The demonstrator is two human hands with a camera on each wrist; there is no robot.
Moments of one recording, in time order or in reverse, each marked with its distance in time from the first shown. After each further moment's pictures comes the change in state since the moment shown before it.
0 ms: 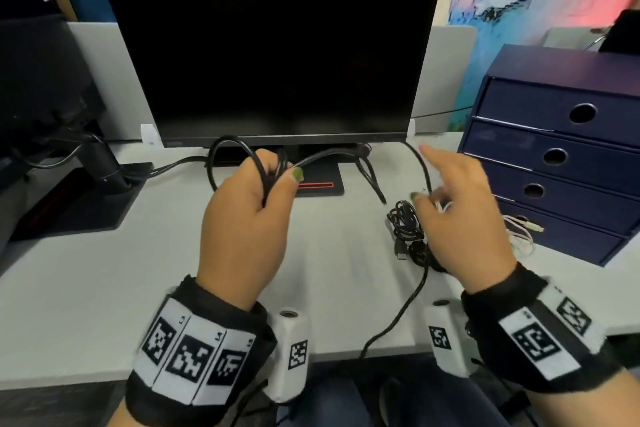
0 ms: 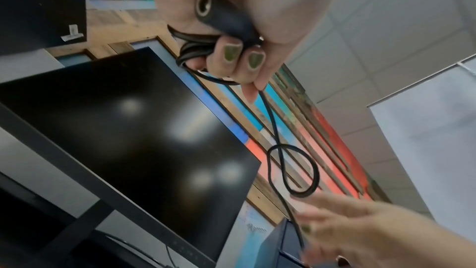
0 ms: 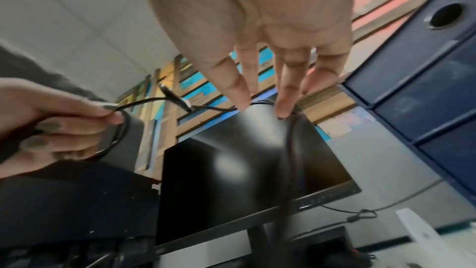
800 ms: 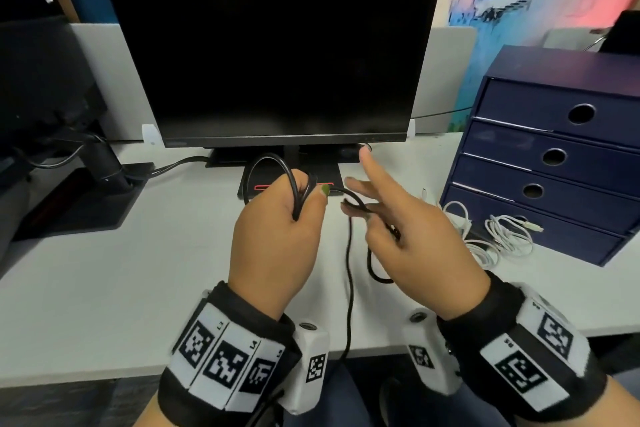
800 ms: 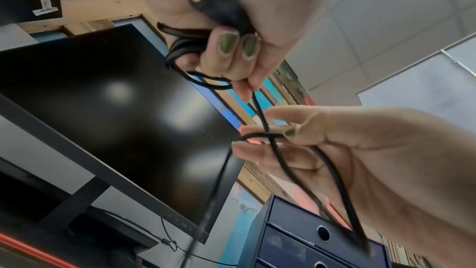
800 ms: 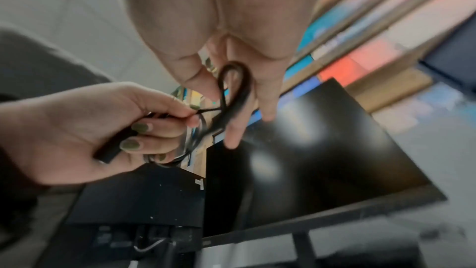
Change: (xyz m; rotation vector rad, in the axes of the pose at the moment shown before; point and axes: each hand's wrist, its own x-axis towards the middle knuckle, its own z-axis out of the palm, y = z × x) left_hand -0.011 0.003 0.020 -0.022 -0.043 -0.055; right_hand -0.024 -0.043 0.003 0.163 -0.369 -0.220
